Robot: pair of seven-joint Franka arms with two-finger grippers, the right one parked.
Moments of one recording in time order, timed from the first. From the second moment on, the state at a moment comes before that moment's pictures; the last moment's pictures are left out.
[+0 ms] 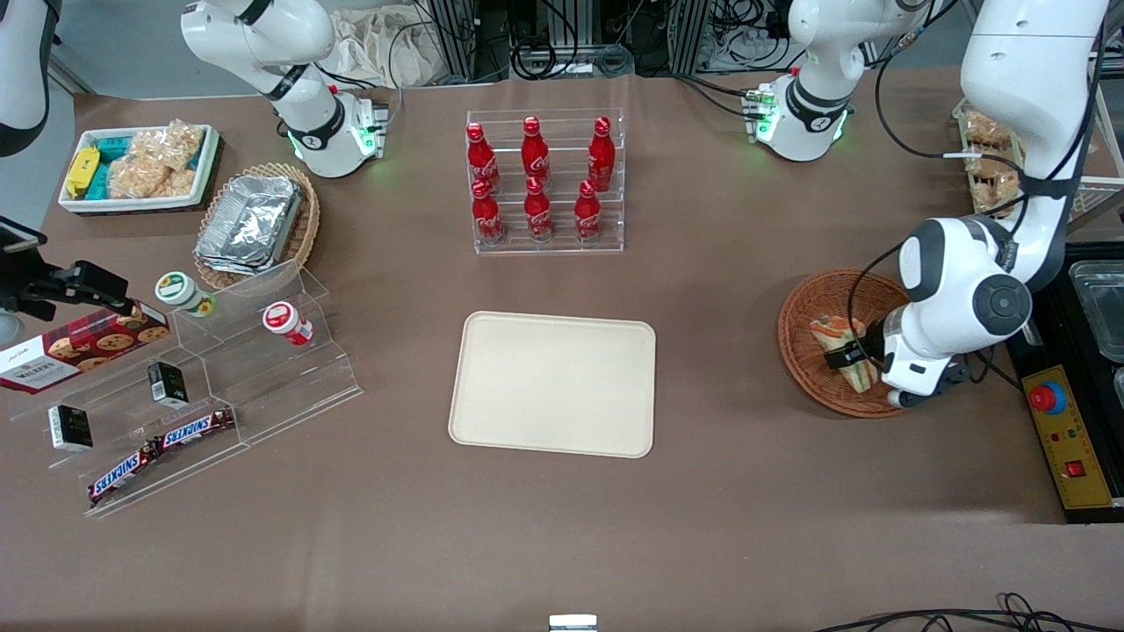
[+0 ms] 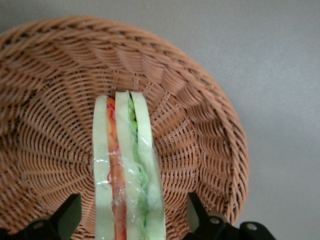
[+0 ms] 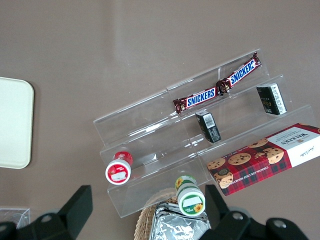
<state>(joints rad) 0.19 0.34 -0.22 -2.10 0.03 2.31 -0.47</state>
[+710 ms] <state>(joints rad) 0.19 0.37 -0.22 -2.13 0.03 2.34 -0.47</state>
